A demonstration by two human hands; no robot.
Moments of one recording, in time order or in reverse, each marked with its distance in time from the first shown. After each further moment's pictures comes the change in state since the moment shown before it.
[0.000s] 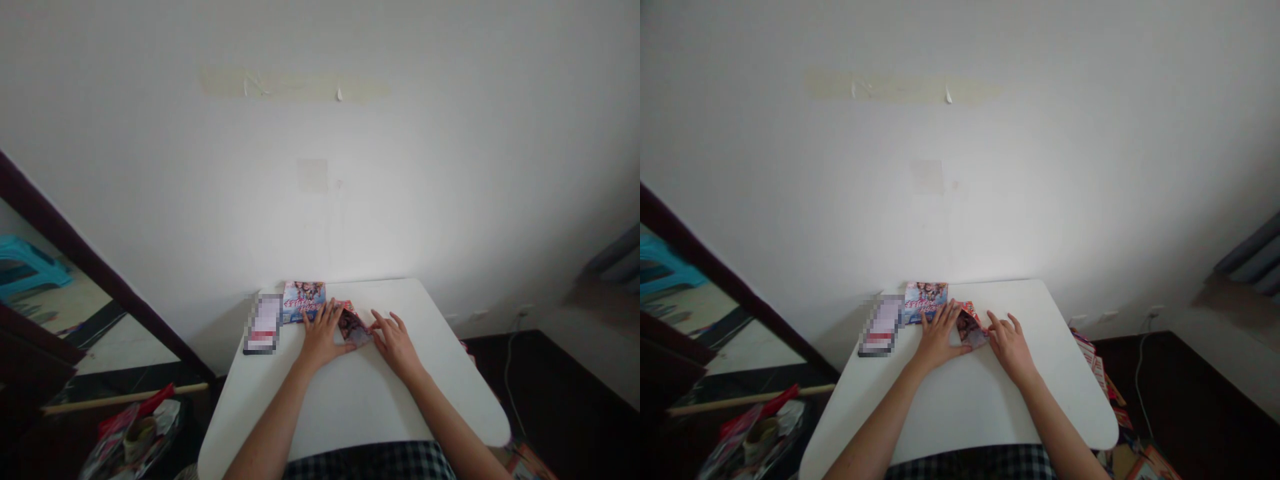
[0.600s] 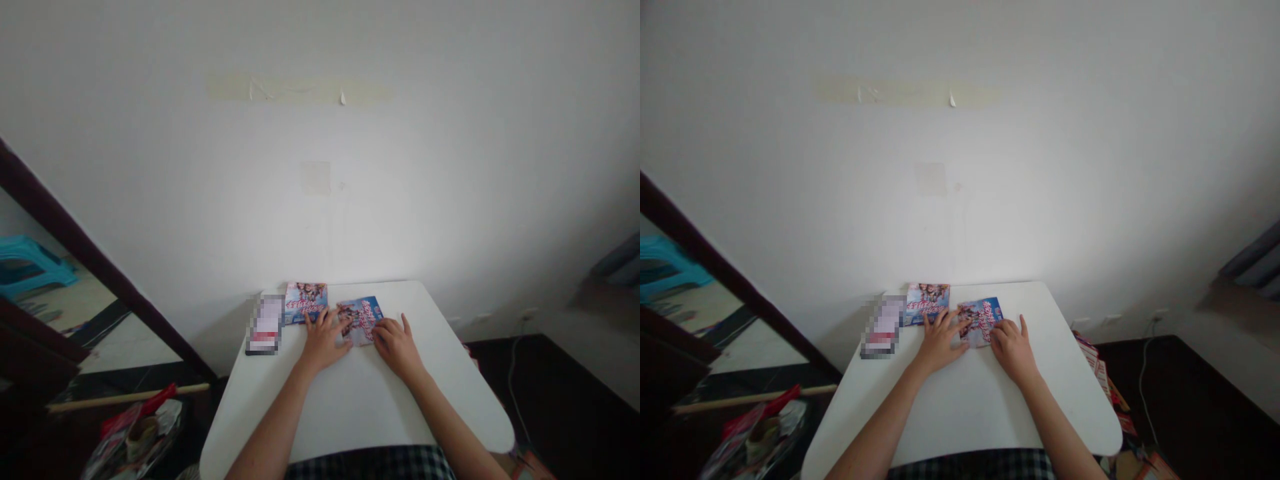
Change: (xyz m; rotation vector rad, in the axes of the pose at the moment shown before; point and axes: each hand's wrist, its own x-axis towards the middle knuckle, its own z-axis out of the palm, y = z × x) left_hand -0.005 0.002 -0.007 -0.087 0.001 0.031; right_hand 0.000 -0.001 -0.004 -0.103 -0.102 0.087
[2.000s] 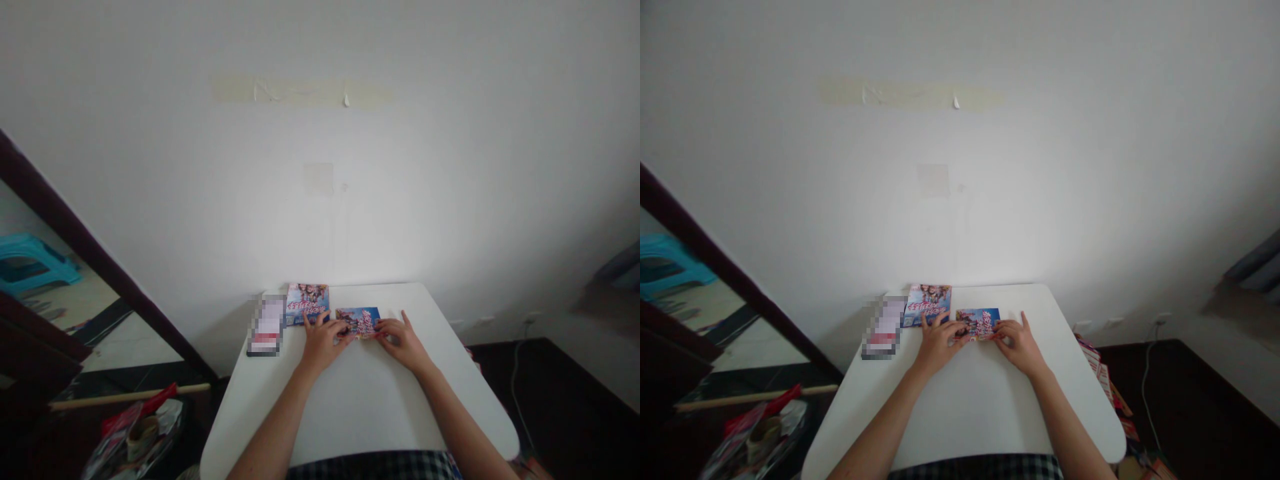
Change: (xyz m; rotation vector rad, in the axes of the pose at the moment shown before) left_hand -0.003 0.006 -0.011 -0.104 0.122 -0.052; right_hand 0.011 0.027 -0.006 0.374 -0.121 0.026
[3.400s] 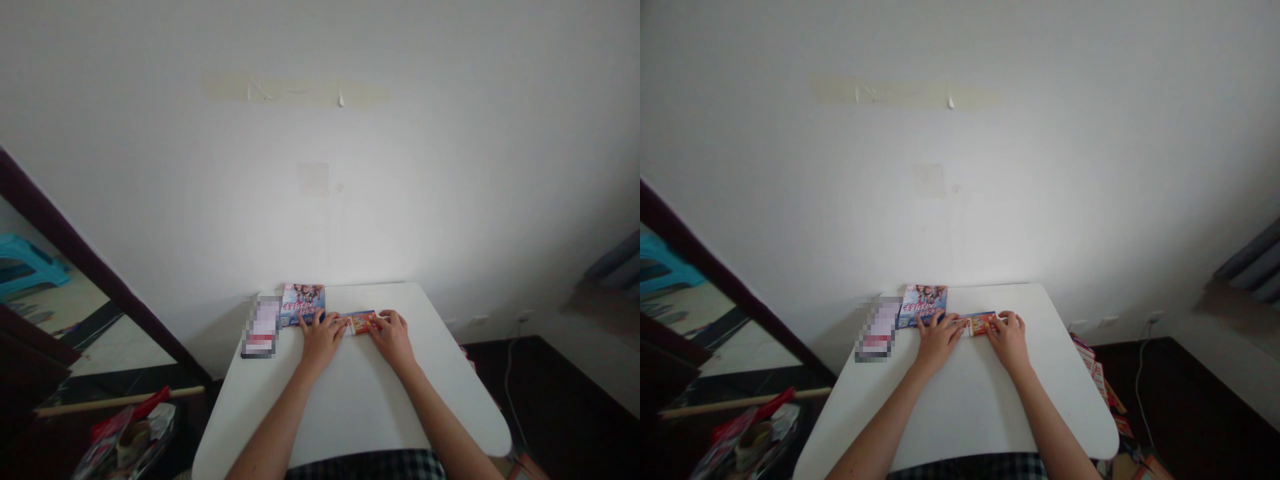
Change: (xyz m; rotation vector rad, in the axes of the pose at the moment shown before) left_hand 0.007 0.003 0.015 0.158 -0.007 -0.050; right_hand 0.011 -0.011 0.027 -0.282 0.284 0.175
